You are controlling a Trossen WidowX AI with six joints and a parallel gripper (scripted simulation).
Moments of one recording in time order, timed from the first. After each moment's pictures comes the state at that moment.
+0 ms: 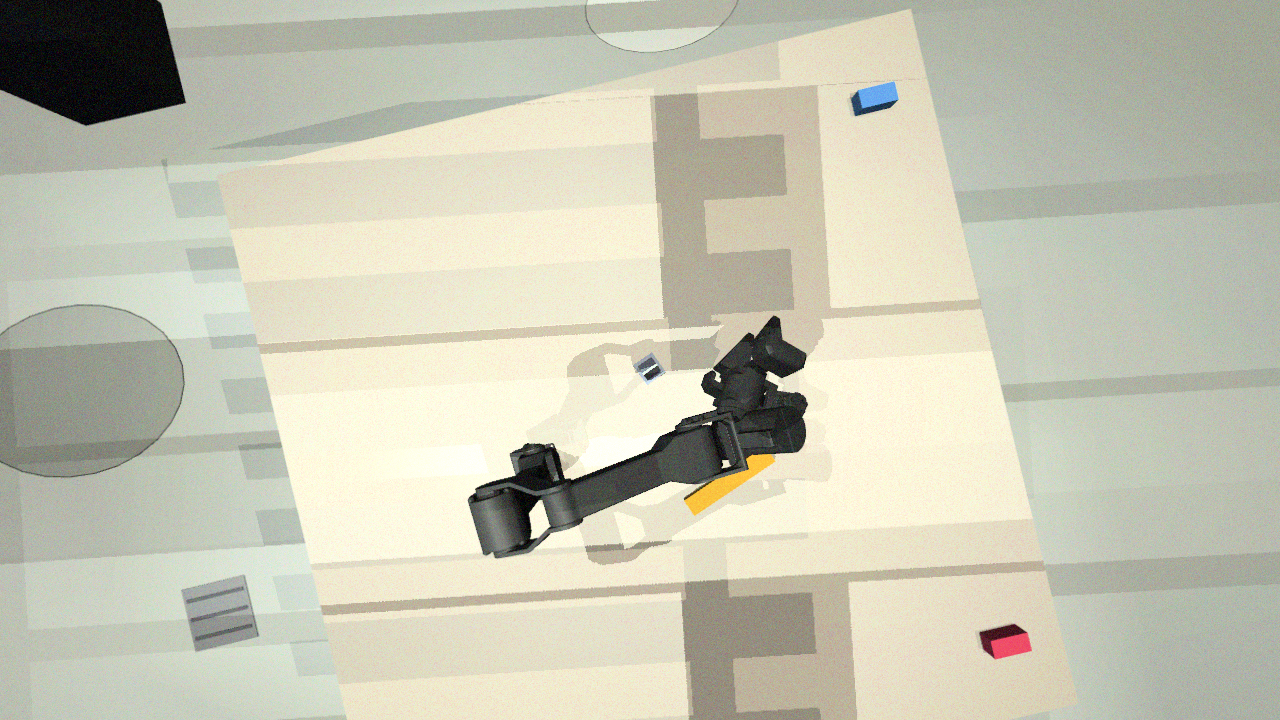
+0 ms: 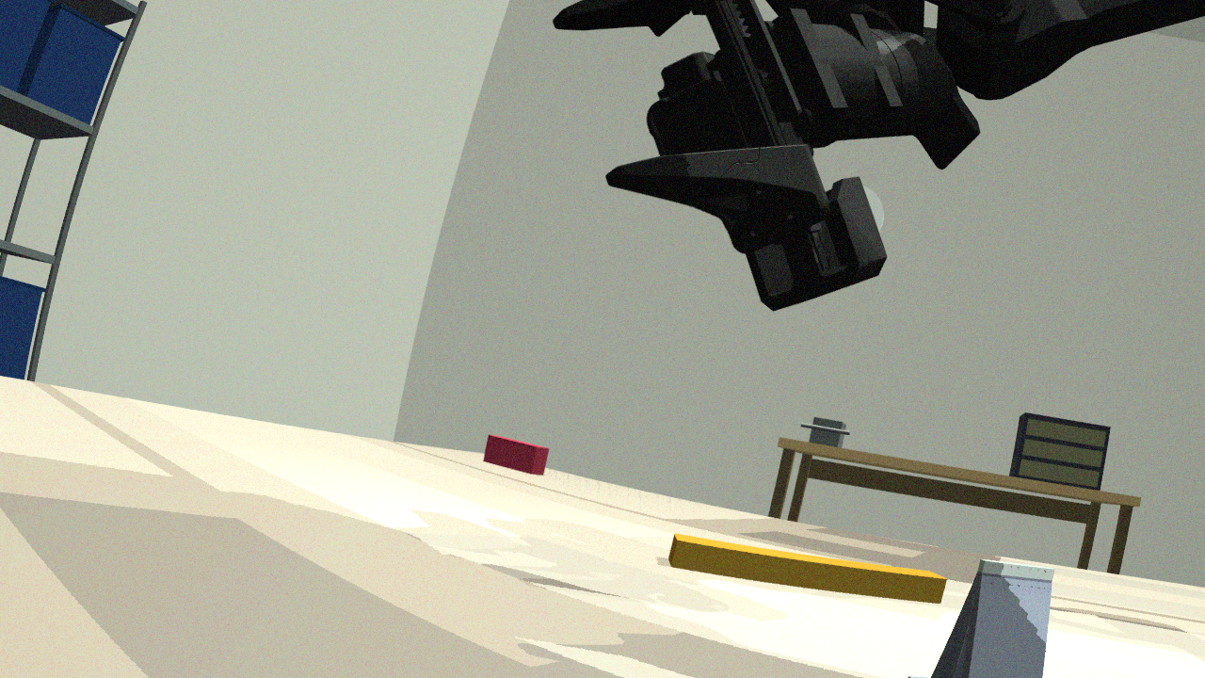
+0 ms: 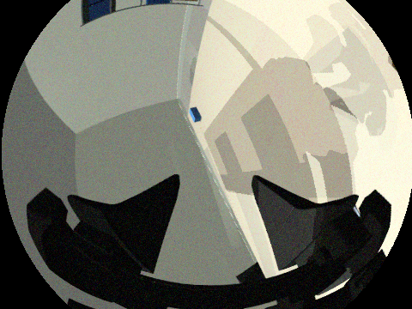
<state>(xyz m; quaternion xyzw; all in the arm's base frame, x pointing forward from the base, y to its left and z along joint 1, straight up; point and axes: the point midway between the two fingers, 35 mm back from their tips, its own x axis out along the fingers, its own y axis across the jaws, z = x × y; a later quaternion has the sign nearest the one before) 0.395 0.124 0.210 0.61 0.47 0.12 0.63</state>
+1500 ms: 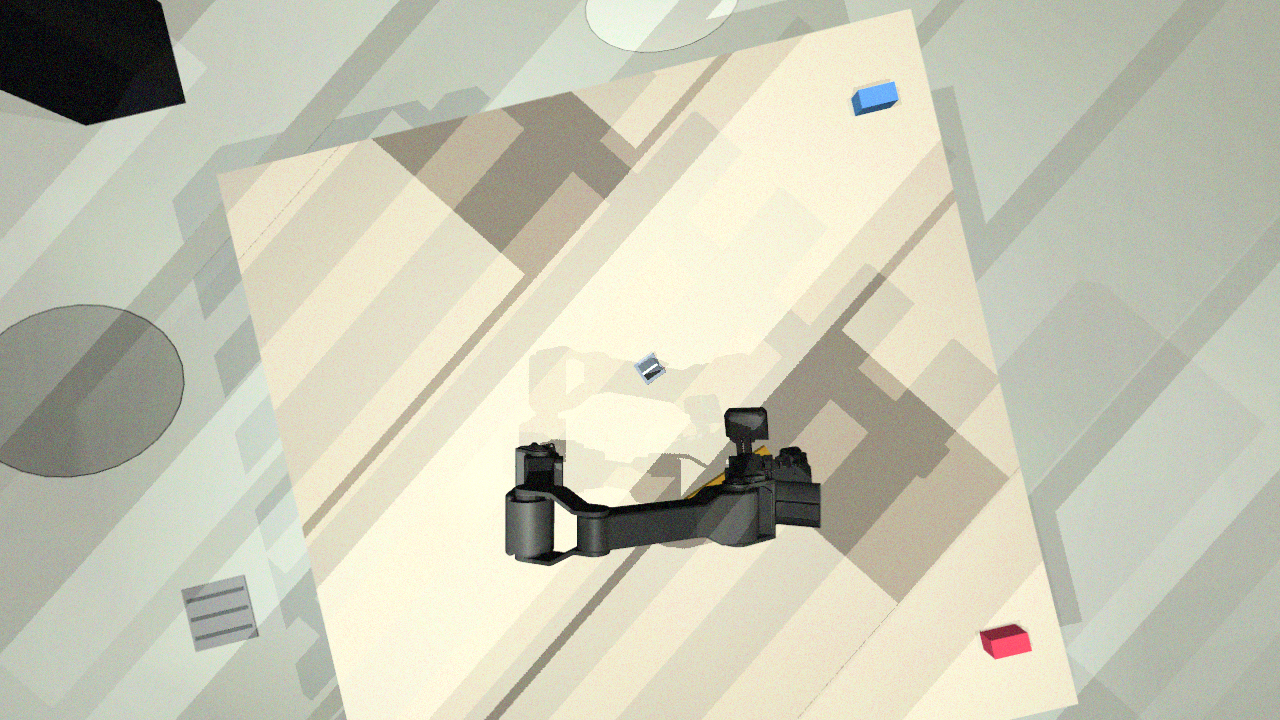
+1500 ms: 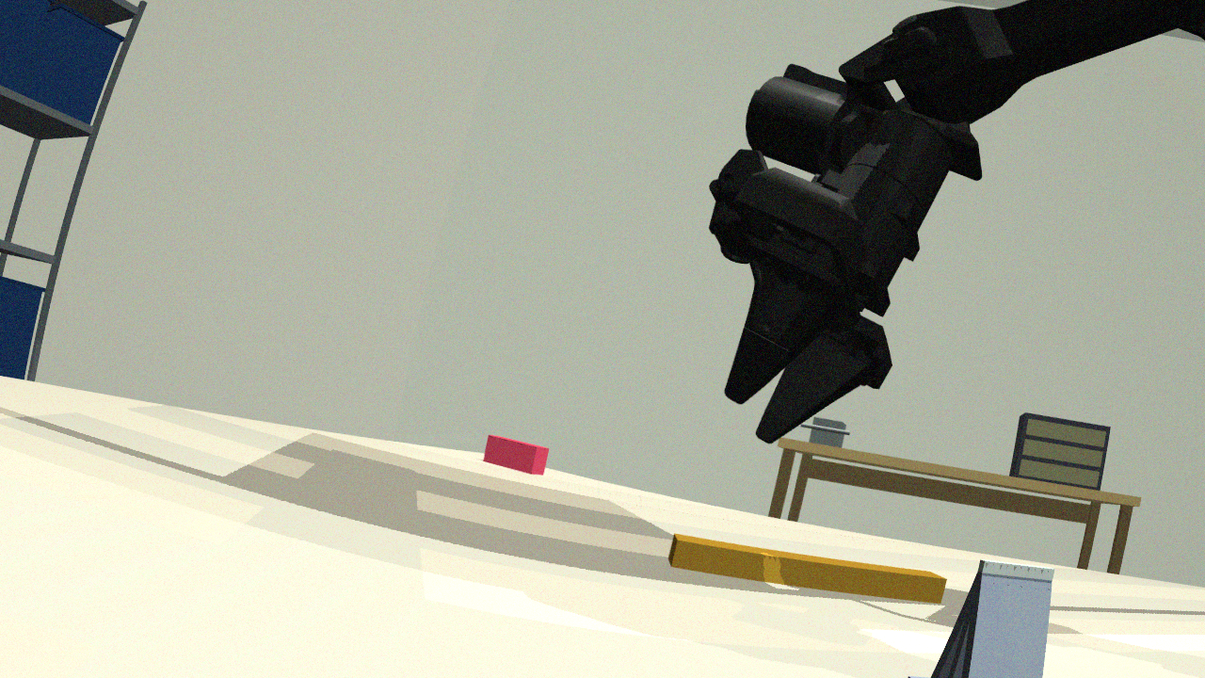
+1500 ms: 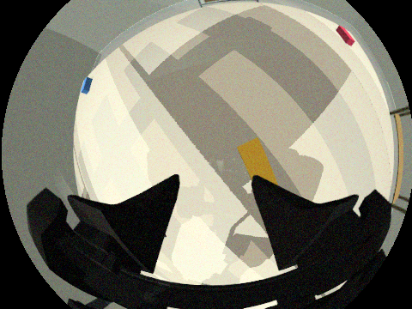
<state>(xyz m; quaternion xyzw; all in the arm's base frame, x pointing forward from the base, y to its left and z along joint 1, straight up) 0.366 -0.048 0.130 0.12 0.56 0.03 0.82</state>
